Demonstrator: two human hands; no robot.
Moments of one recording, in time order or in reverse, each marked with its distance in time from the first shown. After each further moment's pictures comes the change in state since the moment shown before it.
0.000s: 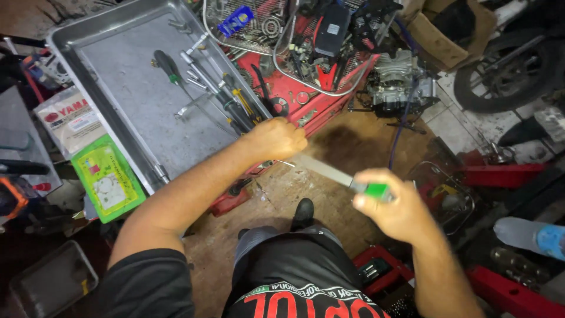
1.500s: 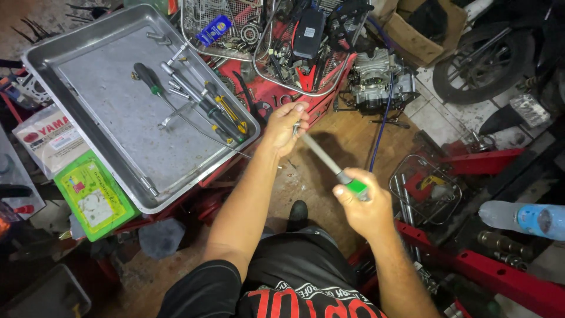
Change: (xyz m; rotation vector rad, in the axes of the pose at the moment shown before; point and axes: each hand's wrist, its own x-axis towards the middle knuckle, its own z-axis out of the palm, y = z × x) left_hand 0.053 0.042 0.097 -2.036 0.706 -1.666; right_hand -0.033 0.032 0.049 -0.024 0.280 -0.015
